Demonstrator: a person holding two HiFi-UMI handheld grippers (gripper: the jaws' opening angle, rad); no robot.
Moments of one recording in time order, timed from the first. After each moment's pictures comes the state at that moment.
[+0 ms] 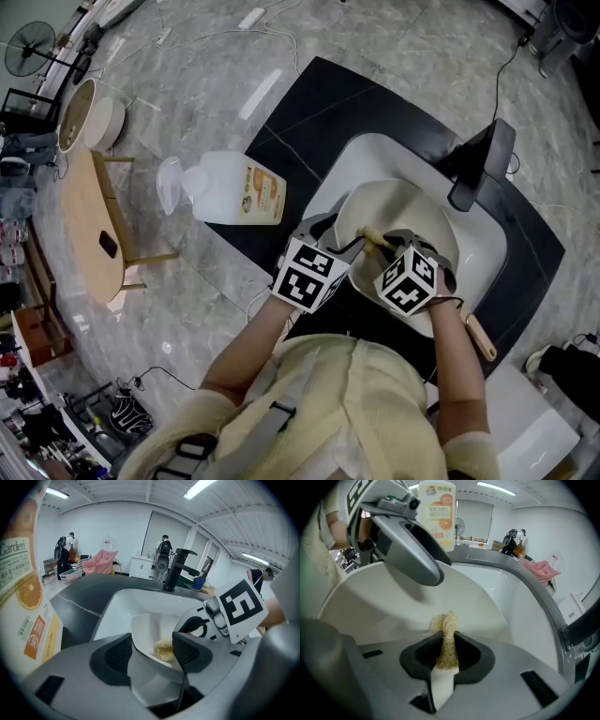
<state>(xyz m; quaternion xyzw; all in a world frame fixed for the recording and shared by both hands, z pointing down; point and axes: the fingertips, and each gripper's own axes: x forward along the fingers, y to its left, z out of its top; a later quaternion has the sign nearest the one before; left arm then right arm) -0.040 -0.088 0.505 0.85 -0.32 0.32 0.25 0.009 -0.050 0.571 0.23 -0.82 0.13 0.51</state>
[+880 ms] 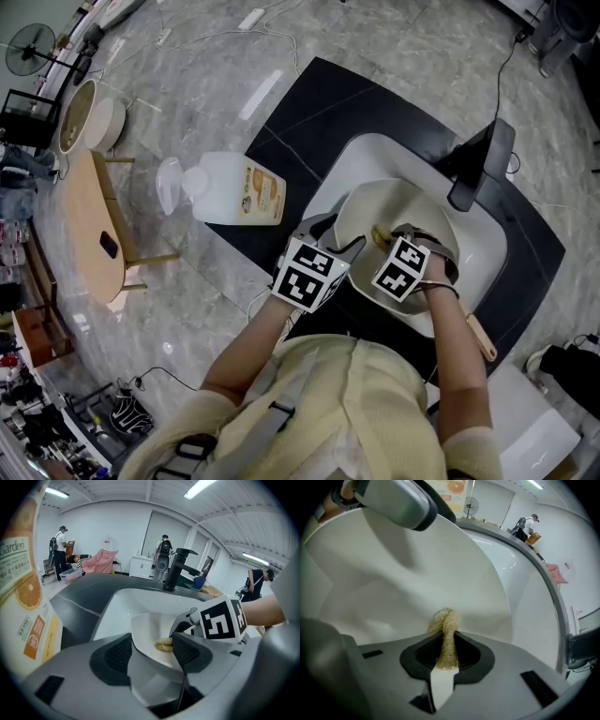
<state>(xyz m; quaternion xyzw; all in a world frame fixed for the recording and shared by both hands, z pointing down) -0.039 -0.088 0.506 0.85 -0.32 0.32 0.25 0.037 -0.055 0.618 0.19 -0.75 0.09 0.63</state>
